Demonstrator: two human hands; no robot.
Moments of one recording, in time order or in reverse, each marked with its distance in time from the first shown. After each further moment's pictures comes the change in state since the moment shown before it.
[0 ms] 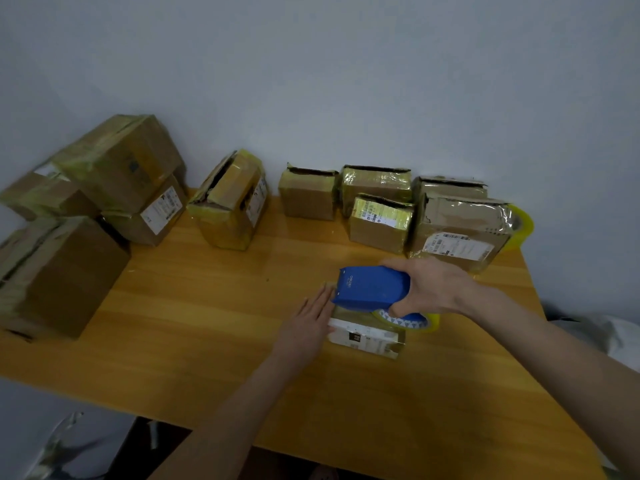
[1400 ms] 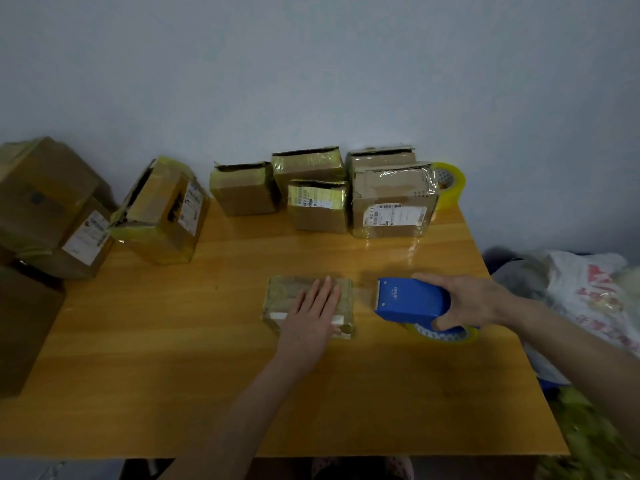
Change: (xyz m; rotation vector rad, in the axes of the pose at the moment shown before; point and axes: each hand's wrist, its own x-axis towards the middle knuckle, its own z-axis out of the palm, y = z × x) left_hand 0.028 0.085 -0.002 0.092 0.004 0.118; right_hand -0.094 0.139 0.063 0.231 -0.145 0.289
